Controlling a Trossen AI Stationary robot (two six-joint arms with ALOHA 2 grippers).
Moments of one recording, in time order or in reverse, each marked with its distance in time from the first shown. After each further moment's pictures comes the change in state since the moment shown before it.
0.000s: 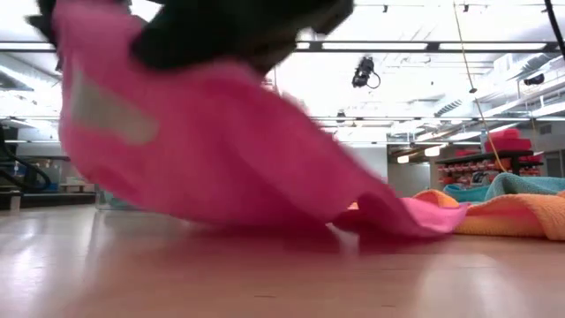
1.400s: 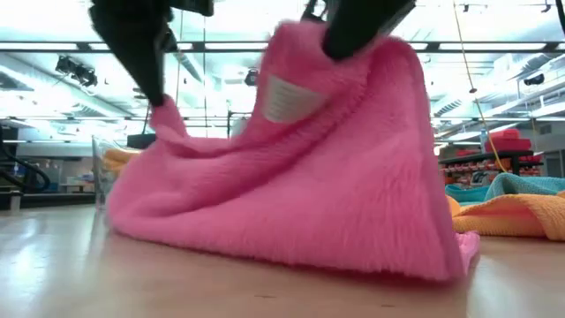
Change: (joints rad) left arm 0.108 -0.014 0.000 0.133 -0.008 -0.041; right arm 0.026 -0.148 -0.002 -0.398 0.032 0.236
